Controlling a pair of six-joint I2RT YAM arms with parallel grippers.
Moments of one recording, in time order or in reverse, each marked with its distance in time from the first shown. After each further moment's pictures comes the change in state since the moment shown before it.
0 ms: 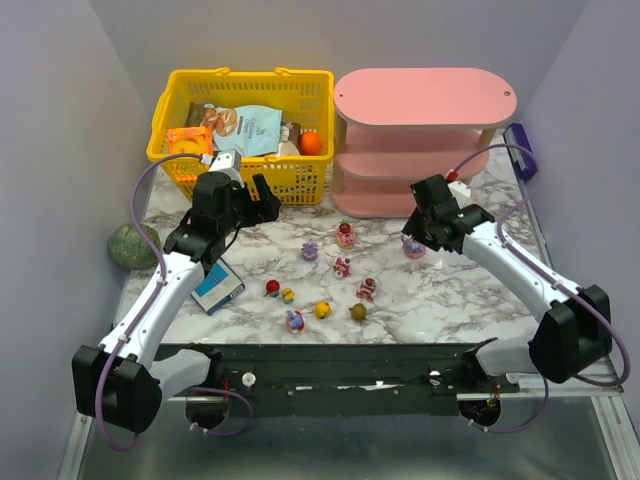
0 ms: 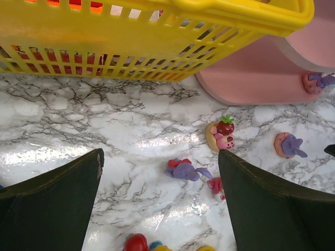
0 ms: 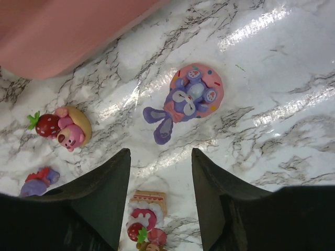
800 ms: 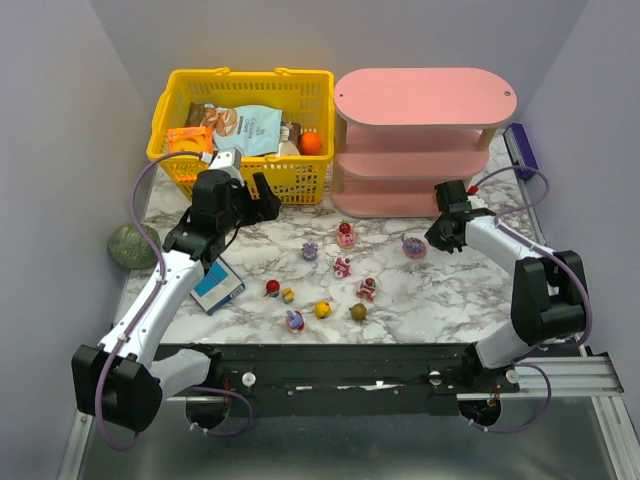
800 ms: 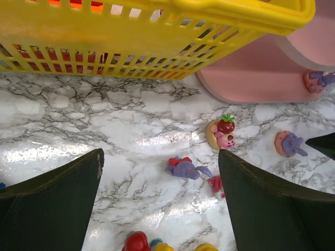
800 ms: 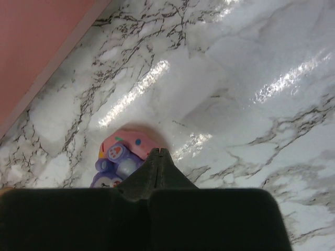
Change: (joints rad) left arm 0.000 0.003 0.014 -0.024 0.000 0.003; right arm -0.252 0.155 -0.165 0.240 -0.093 -0.029
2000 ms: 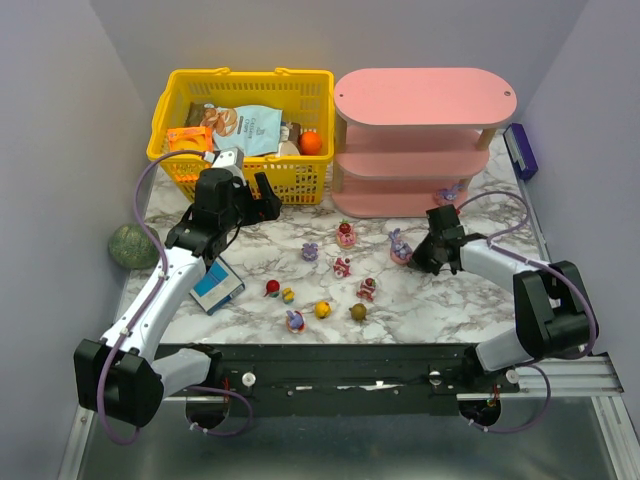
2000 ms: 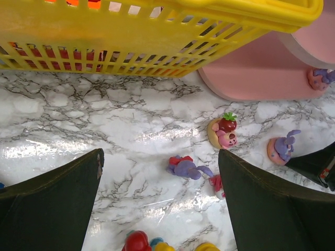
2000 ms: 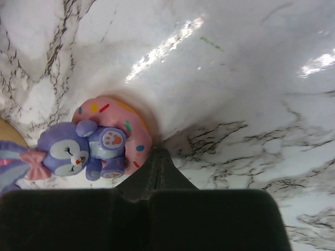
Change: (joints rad) left arm 0.000 0.029 0.019 -0.012 0.008 0.002; right arm 0.051 -0.068 -0.227 0.185 -0.233 0.034
